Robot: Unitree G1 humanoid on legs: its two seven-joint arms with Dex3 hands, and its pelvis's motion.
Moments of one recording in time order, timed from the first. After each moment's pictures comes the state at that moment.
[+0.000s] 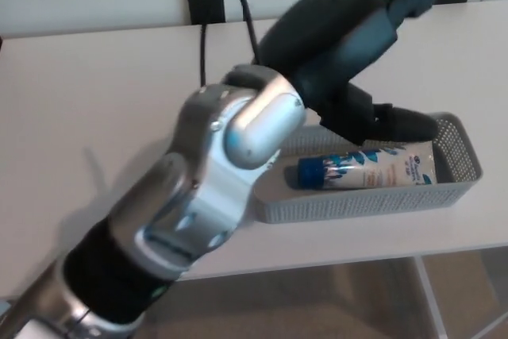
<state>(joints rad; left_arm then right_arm) -0.67 0.24 -0.53 -0.35 0.49 0.39 -0.29 0.05 -0.48 0.03 1.32 -0.19 -0.17 0.10</state>
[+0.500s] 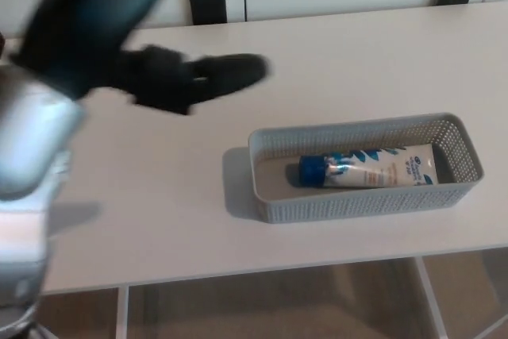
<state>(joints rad) -0.36 0.40 0.02 -0.70 0.29 0.39 -0.40 0.07 -0.48 0.03 1.33 -0.19 -0.17 0.10</state>
